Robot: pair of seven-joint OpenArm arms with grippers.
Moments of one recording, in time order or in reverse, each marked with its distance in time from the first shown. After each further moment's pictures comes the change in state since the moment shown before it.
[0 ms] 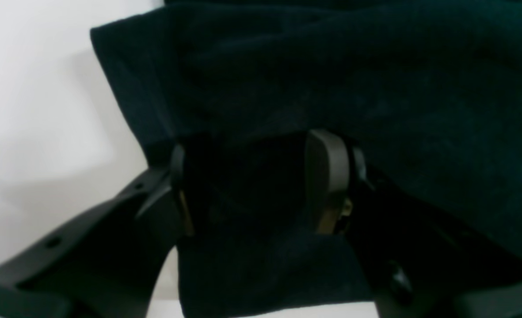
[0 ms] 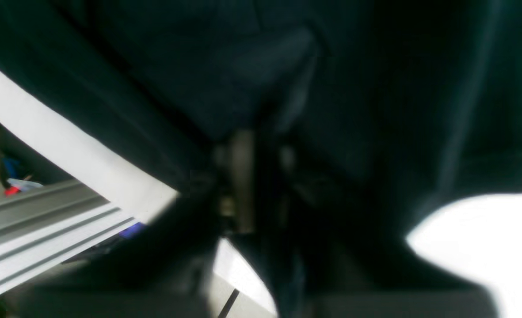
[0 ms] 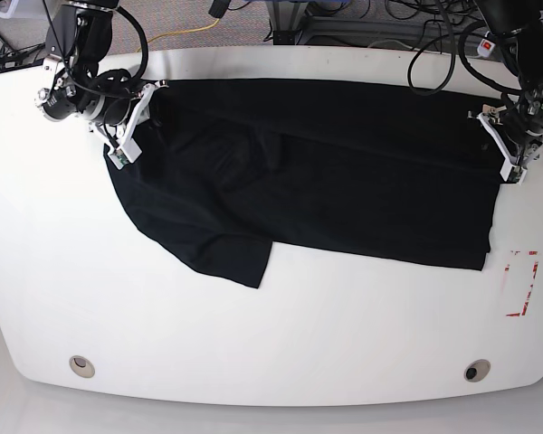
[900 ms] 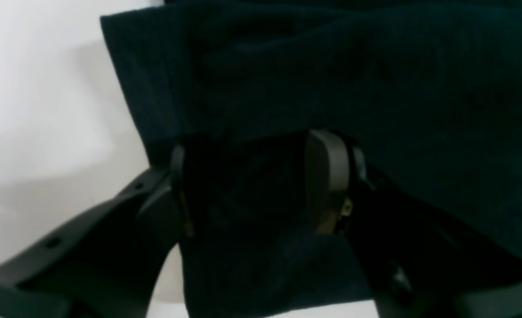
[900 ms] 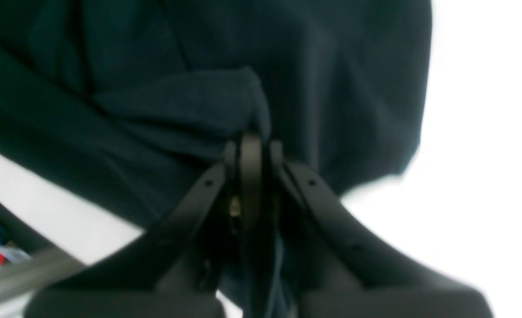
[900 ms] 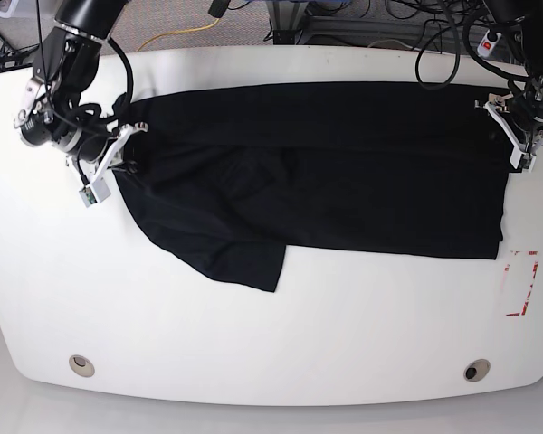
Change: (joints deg) left arm 5.1 0.0 -3.7 0.4 -1.6 0.0 -1.3; right arm 10.4 -0.1 7.3 -4.0 0.3 0.0 1.3
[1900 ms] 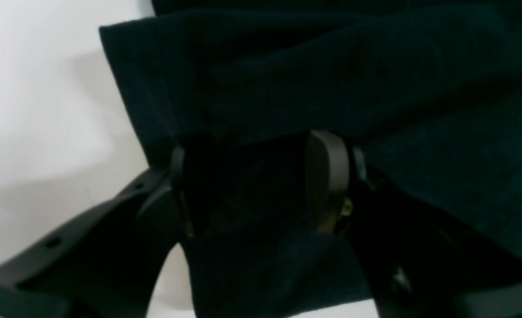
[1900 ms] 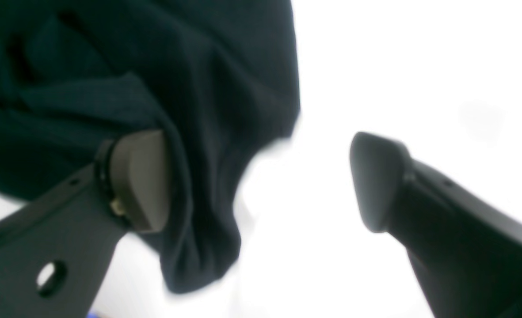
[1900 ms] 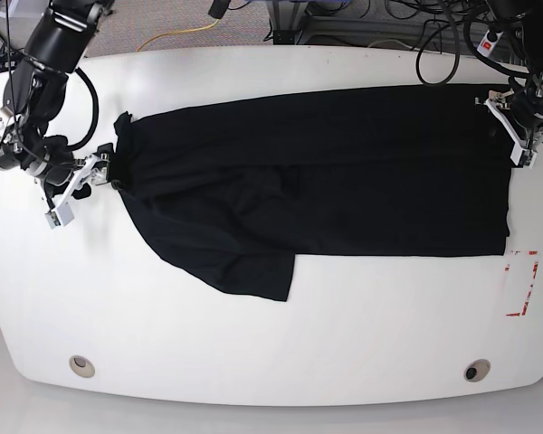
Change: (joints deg) left arm 1.0 -0.1 -0.2 0.1 -0.7 0.0 -0.4; right arm 4.0 8.9 0.5 -9.8 -0.1 -0.1 2.0
